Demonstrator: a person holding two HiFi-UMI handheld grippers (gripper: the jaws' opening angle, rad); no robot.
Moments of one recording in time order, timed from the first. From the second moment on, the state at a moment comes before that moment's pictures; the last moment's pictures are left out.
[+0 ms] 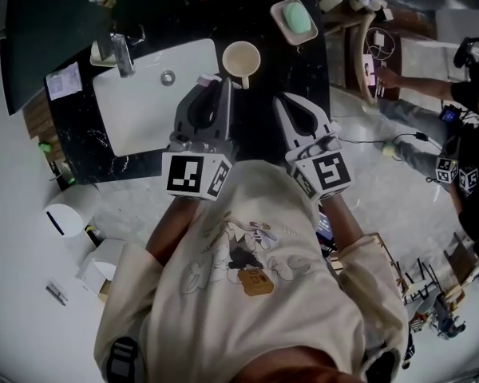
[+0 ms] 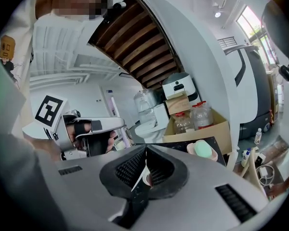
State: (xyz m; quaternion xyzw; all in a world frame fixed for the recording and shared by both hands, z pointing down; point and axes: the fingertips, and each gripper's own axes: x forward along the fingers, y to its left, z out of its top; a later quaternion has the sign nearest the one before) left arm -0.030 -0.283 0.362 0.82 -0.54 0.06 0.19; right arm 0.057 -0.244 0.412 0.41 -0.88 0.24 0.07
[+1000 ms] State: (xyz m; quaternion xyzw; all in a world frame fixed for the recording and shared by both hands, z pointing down) left arm -0.017 -0.307 0.415 0.81 -0.54 0.11 0.18; right arm 0.079 -0.262 0.436 0.42 -0.86 0.27 0.08
